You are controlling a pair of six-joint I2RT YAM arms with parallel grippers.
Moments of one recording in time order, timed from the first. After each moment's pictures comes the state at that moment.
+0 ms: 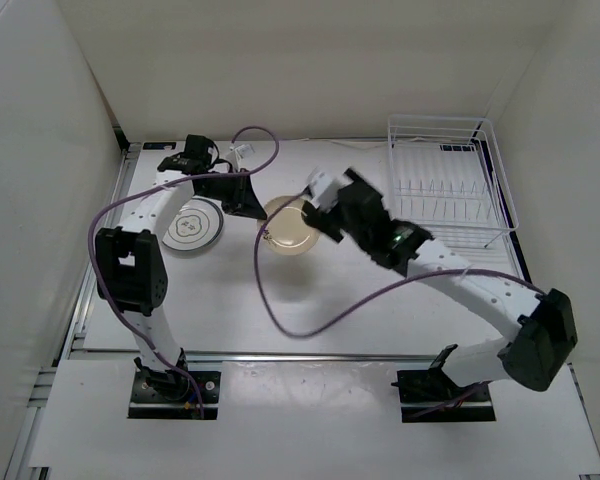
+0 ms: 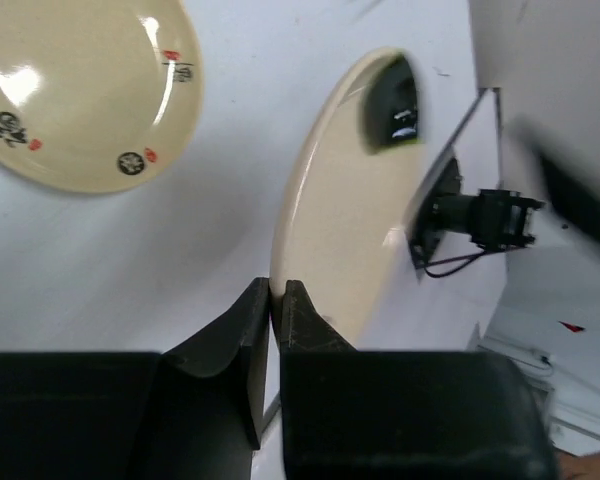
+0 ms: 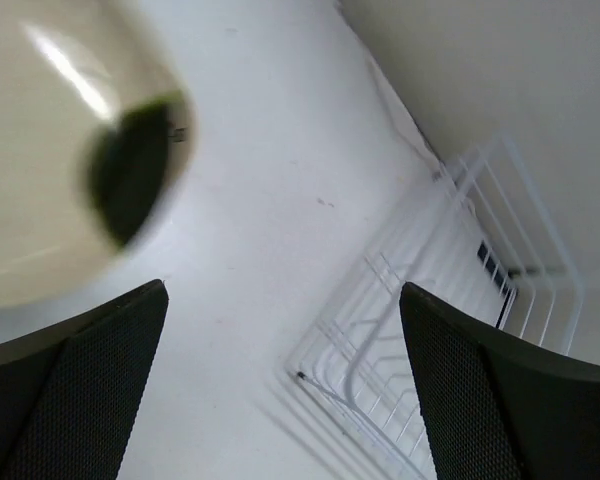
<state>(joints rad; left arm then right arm) -0.18 1.83 1.55 -0.80 0.93 -0.07 0.92 1.36 1.13 -0.26 0.43 -0.55</state>
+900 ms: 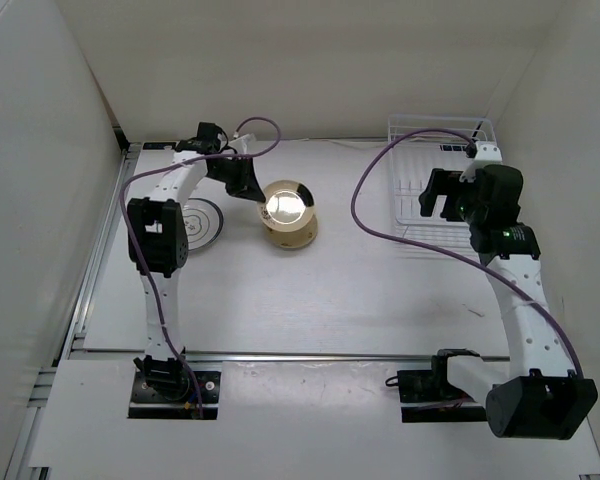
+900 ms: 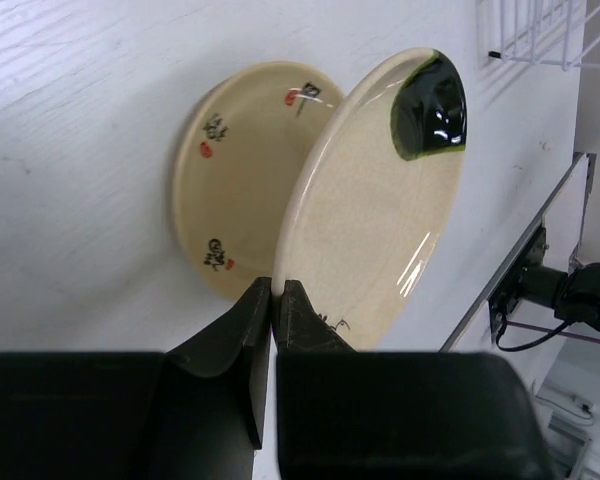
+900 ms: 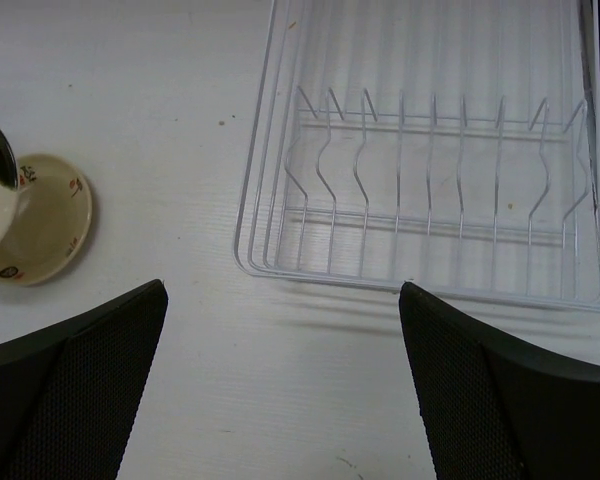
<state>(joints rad) -0.15 2.23 1.98 -0.86 0.79 -0.02 0.03 1.07 1.08 -0.47 -0.12 0.06</state>
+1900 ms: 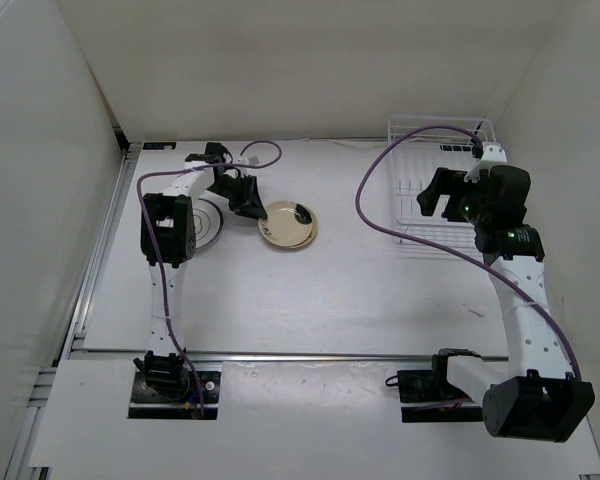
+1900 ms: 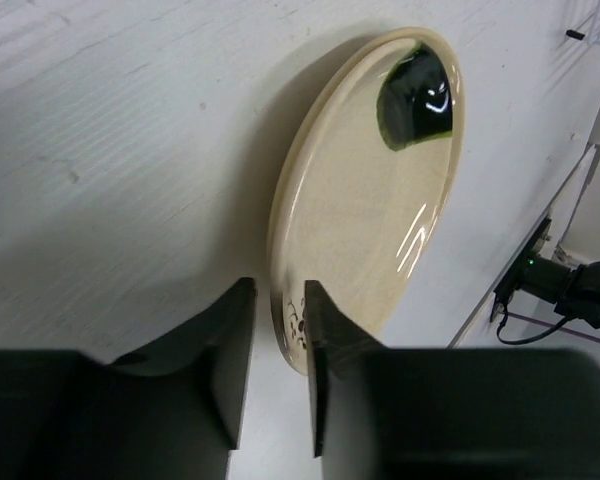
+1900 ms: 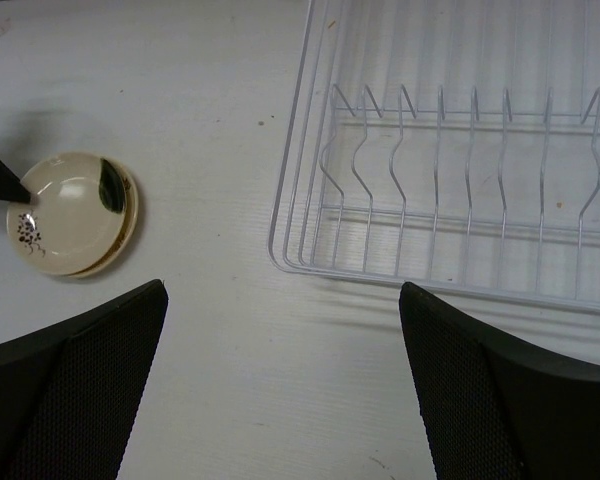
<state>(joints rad) -0.13 2.44 2.02 -0.89 0.81 0.00 -0.03 1.06 1.08 -0.46 -0.25 0.13</state>
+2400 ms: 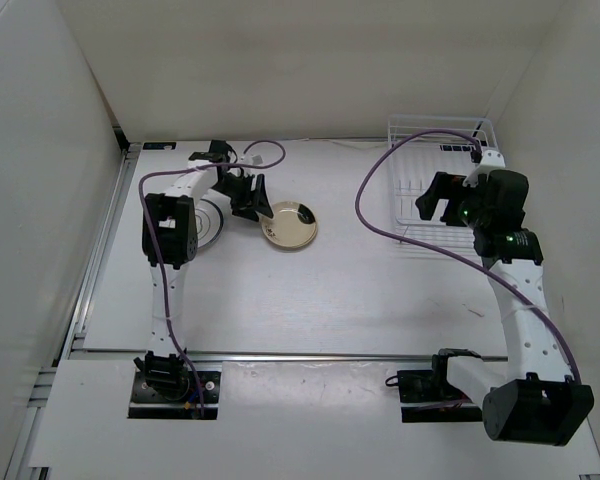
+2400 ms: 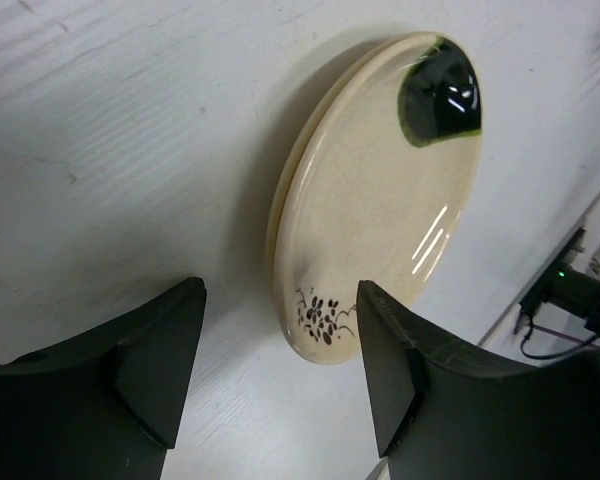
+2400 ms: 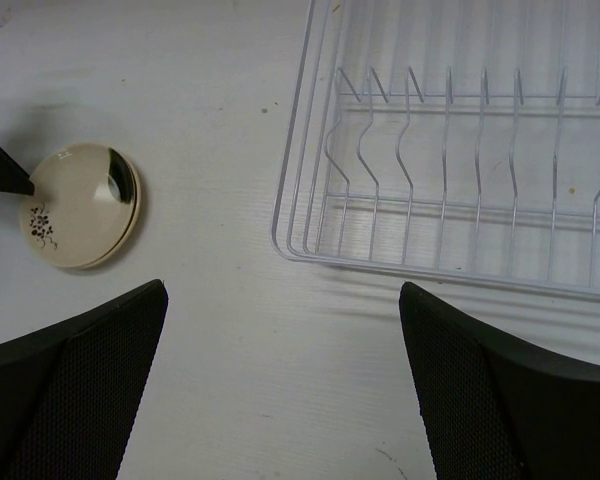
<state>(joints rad) -0.16 2.43 2.02 -0.89 0.75 0.00 -0.03 1.05 1.05 -0.46 -0.26 0.14</state>
